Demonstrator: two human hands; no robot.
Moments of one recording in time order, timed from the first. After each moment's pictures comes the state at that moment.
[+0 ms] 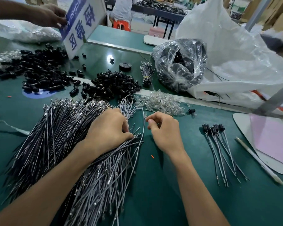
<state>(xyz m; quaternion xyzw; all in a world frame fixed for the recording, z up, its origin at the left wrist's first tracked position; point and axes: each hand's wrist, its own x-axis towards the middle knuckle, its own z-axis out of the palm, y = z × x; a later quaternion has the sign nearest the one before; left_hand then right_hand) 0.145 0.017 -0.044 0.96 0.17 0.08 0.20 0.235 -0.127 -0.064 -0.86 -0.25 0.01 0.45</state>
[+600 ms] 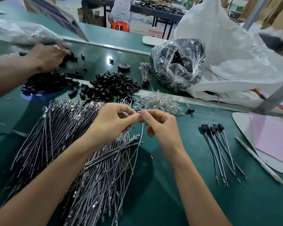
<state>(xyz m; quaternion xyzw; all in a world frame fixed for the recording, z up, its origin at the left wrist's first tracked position) 0.149 0.014 -0.034 0.79 0.12 0.15 0.59 0.220 -0.125 -0.047 -0.69 -0.22 0.14 0.68</state>
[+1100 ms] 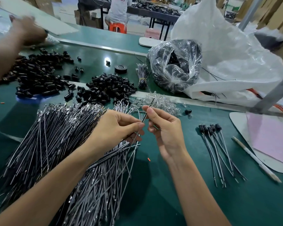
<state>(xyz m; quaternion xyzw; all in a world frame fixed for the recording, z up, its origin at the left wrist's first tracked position) 0.149 0.000 -0.041 0.71 0.11 0.10 0.69 0.223 -0.129 -0.041 -0.54 -0.13 0.20 0.81</state>
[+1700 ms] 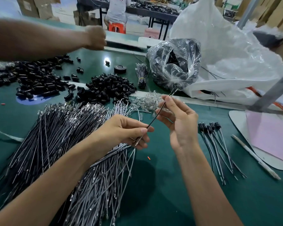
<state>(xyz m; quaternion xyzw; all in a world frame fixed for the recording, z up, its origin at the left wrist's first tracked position) 0.144 0.003 -0.040 0.66 0.04 -0.03 0.75 0.234 -0.141 -0.021 -0.54 -0.07 0.10 0.83</state>
